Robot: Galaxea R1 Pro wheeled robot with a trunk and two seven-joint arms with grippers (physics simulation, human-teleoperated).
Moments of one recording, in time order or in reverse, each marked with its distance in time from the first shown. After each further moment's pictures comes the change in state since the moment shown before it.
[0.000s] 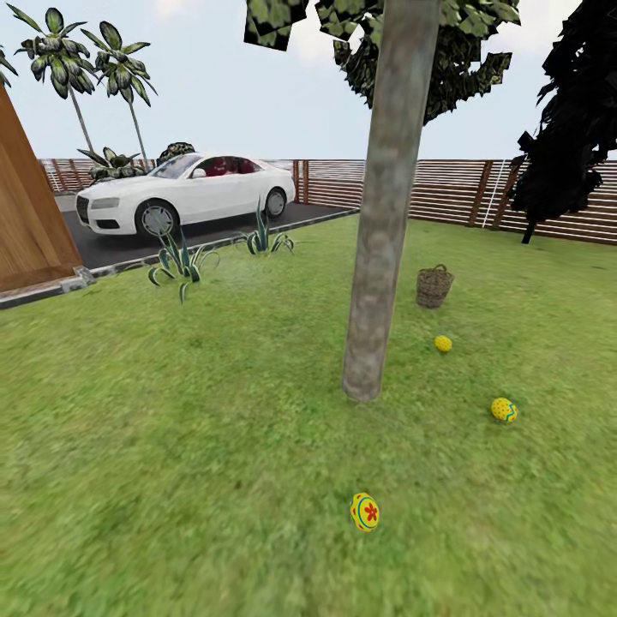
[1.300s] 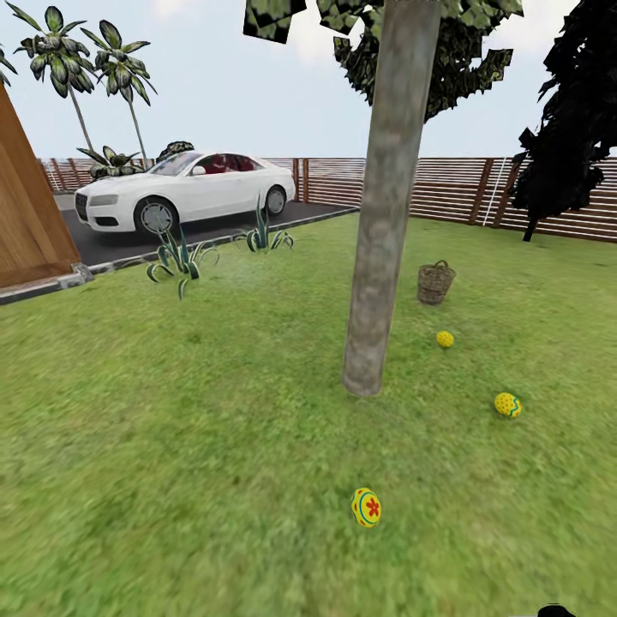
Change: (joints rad) left arm -0.017 -0.033 0.005 -0.060 -0.001 0.043 -0.001; right arm -0.101 -0.023 -0.001 -0.035 -0.002 0.088 0.010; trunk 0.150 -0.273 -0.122
